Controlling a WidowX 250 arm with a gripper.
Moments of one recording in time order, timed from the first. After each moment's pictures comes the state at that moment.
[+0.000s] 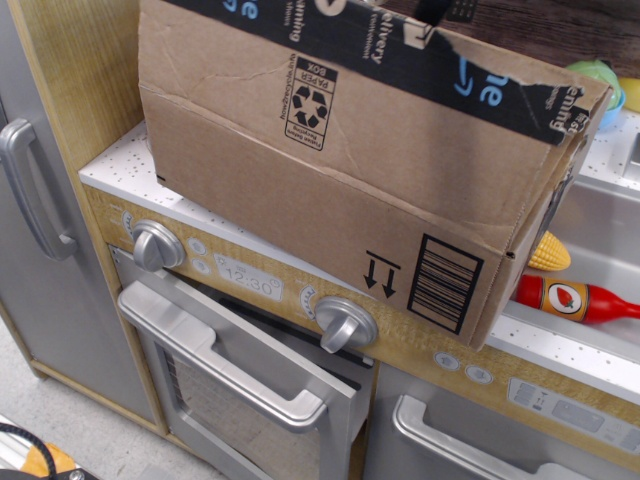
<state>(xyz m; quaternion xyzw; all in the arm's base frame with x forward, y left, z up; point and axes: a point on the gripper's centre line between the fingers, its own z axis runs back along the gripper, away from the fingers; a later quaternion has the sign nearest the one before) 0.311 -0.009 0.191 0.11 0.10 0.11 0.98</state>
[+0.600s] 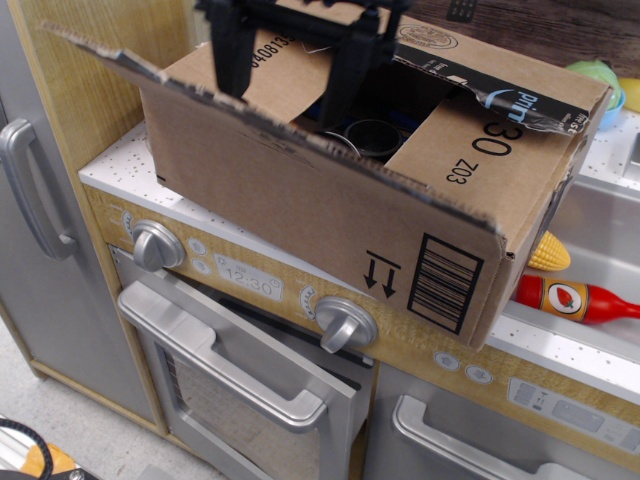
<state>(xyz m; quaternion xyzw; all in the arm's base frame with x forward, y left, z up) 0.244 0.004 0.166 0.06 0.05 0.16 0.98</state>
